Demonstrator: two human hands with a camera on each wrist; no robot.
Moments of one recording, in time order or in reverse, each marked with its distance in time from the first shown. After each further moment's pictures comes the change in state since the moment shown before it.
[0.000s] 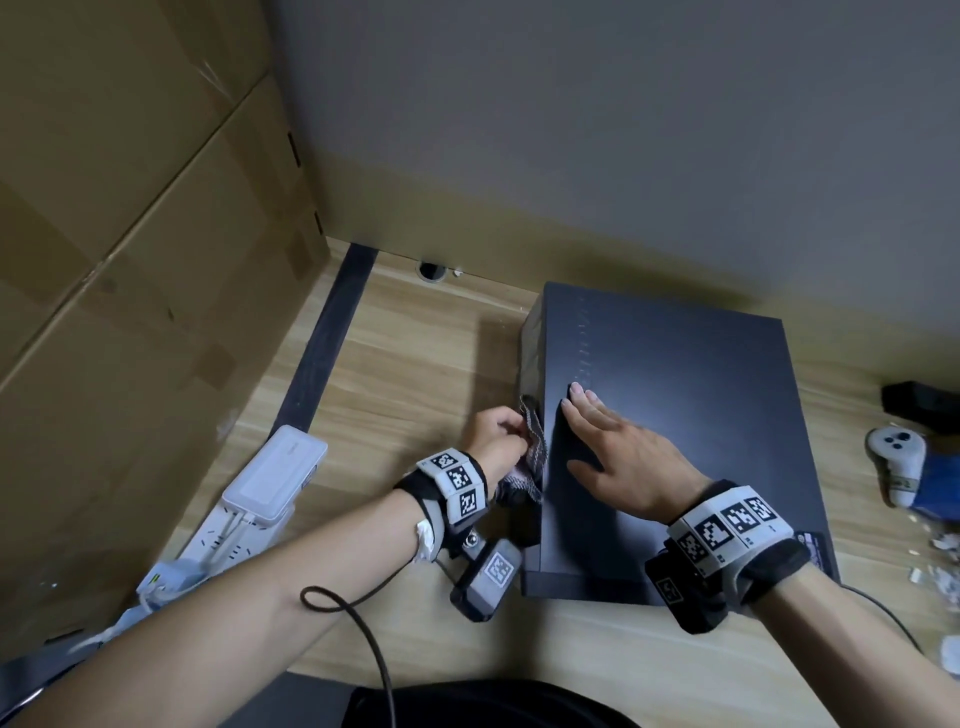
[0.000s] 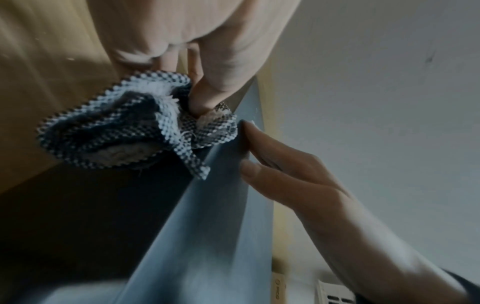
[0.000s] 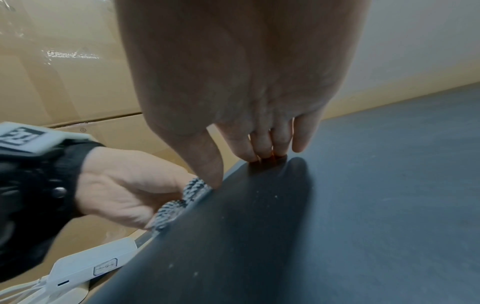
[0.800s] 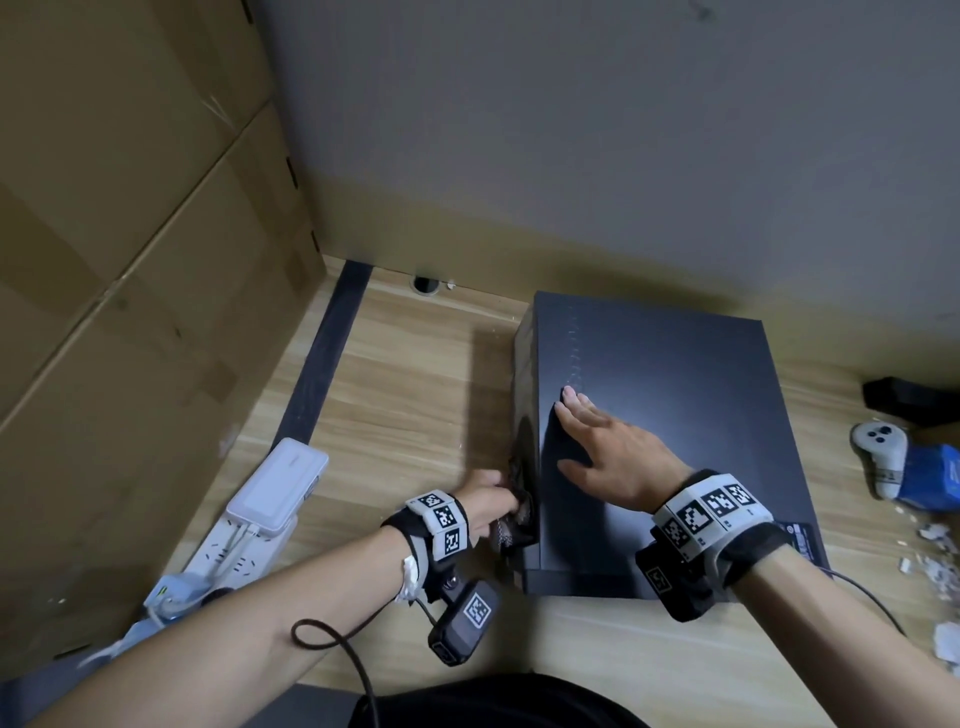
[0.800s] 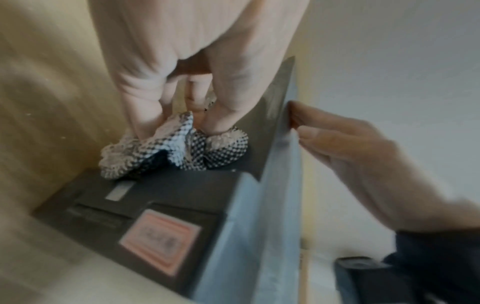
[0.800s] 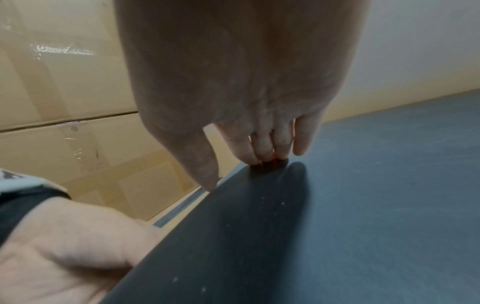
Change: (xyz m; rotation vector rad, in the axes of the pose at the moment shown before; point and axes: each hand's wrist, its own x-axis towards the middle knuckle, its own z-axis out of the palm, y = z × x) left_hand -0.014 -0.044 -0.004 0.057 -0.177 -0.264; right_hand 0.001 -0.009 -0.005 0.001 -0.020 0.046
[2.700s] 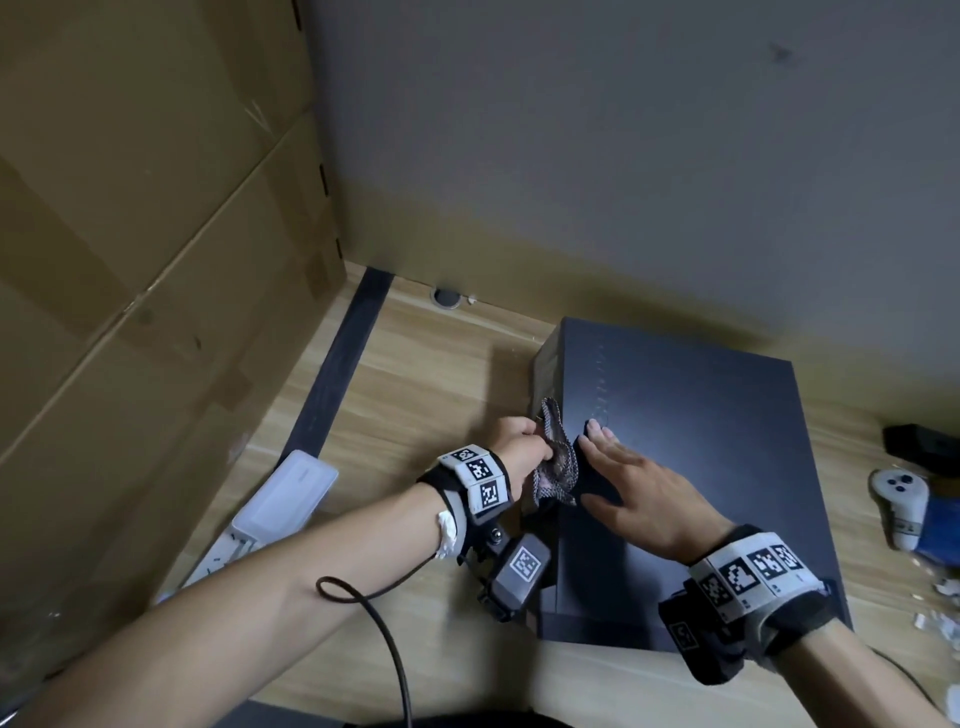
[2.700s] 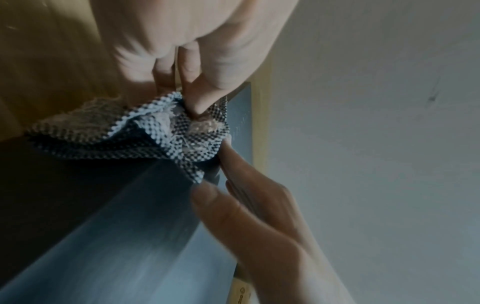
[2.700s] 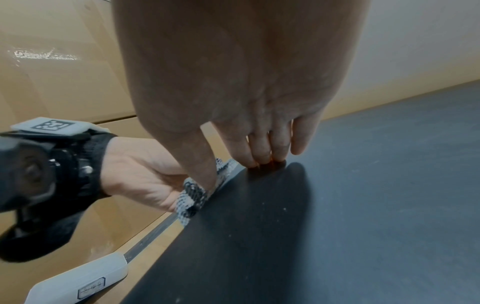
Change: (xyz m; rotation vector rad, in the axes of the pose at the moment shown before) left_hand 0.027 0.077 -0.004 -0.219 0.095 0.164; right_hand 0.004 0.004 -0.004 0.051 0.004 -0.004
